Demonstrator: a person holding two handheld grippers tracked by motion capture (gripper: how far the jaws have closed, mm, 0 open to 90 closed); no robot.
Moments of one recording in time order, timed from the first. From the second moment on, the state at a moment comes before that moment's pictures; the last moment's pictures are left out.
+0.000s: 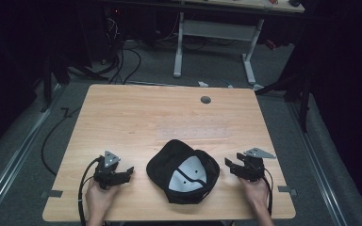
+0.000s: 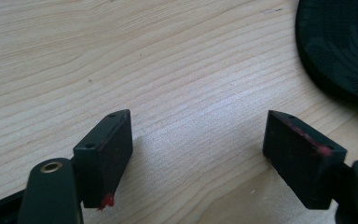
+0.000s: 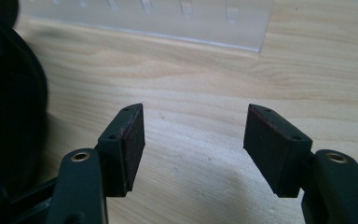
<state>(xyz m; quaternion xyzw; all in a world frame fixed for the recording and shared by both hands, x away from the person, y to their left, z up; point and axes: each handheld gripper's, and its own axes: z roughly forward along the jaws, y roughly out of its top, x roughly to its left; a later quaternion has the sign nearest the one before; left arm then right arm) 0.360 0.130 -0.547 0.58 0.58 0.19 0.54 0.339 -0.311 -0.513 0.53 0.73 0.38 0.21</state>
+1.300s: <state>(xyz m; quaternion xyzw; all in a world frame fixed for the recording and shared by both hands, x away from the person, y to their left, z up) 0.361 0.131 -0.548 0.58 0.58 0.20 0.54 0.341 -0.253 -0.457 0.41 0.78 0.44 0.17</state>
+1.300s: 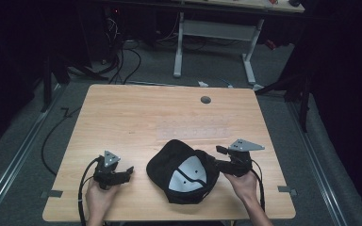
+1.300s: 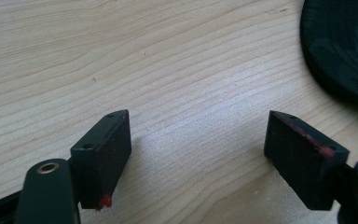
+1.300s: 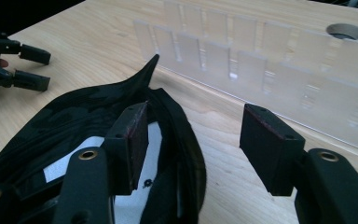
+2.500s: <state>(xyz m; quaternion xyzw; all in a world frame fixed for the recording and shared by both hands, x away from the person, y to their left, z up) 0.361 0.131 -0.548 0.58 0.58 0.20 0.54 0.381 -0.209 -0.500 0.38 0.83 0.38 0.12</state>
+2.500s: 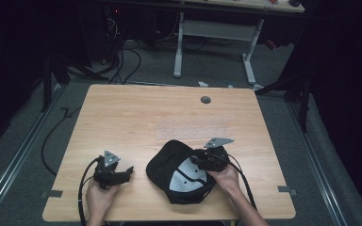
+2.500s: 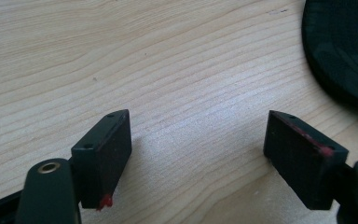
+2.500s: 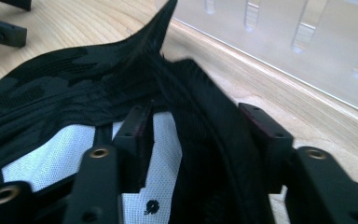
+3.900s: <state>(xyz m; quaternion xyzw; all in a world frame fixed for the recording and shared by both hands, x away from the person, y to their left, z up) 0.360 0.130 -0.547 0.58 0.58 0.20 0.54 0.367 -0.241 -0.486 0.41 0.80 0.40 0.14</state>
